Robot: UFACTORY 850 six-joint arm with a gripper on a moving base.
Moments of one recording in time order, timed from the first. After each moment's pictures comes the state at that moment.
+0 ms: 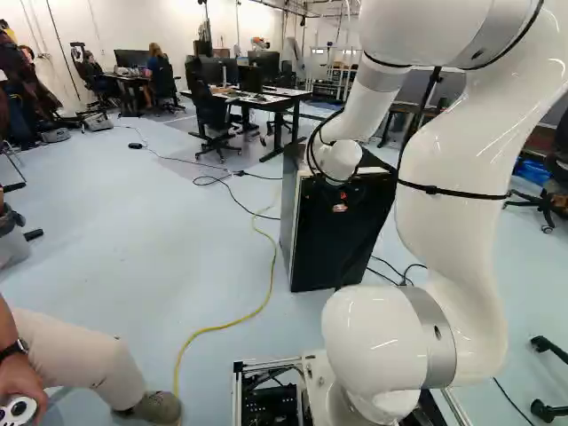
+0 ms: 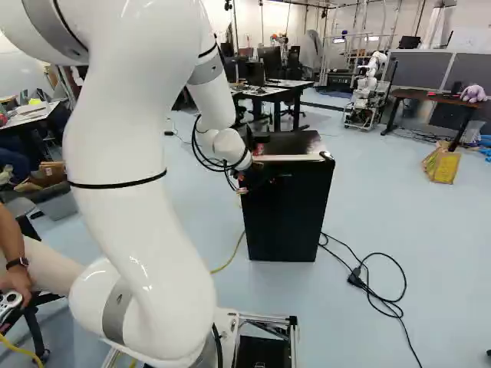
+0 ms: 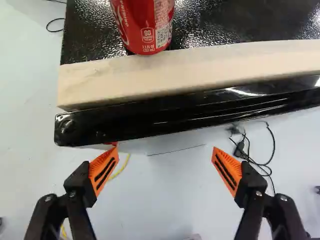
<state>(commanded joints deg) -7.6 -16.1 -42.2 18.3 12.1 -18.0</state>
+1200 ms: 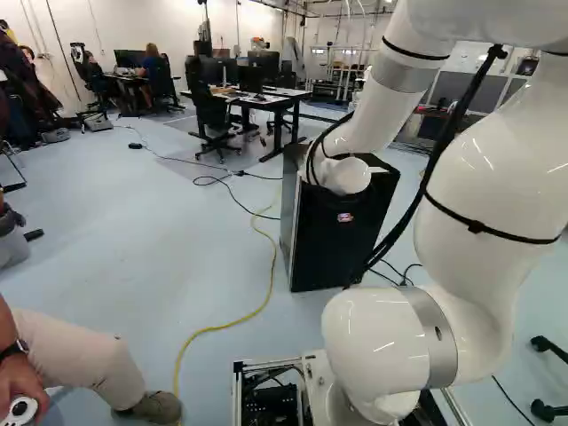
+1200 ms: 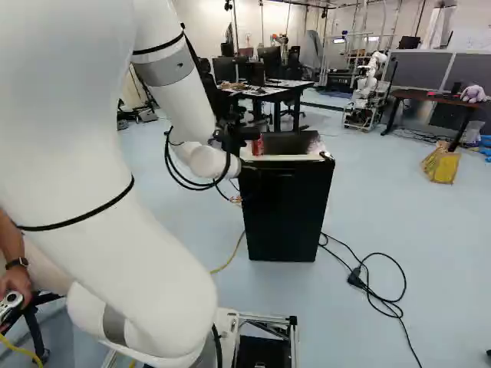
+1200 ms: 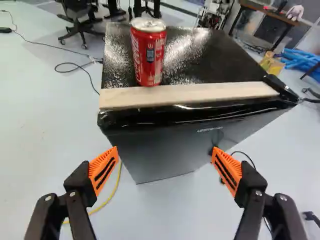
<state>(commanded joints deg) -3.9 -2.3 -26.4 18.3 35.3 -18.0</state>
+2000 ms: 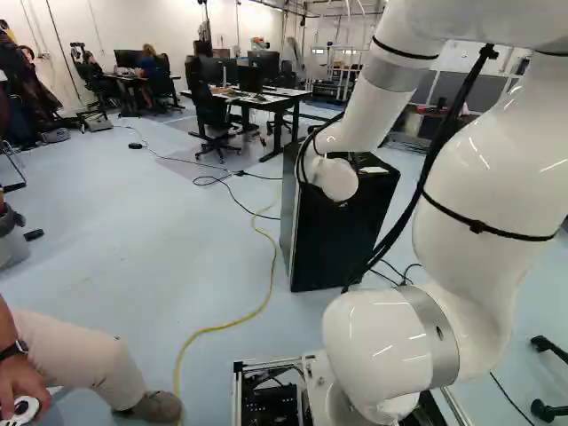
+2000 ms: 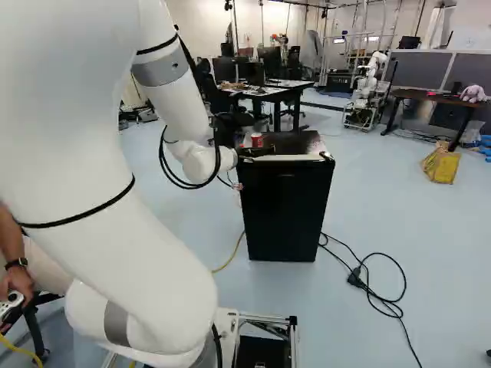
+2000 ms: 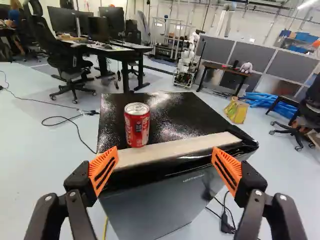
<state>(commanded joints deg) -0.7 -3.8 -27.9 24.4 53.7 -18.0</state>
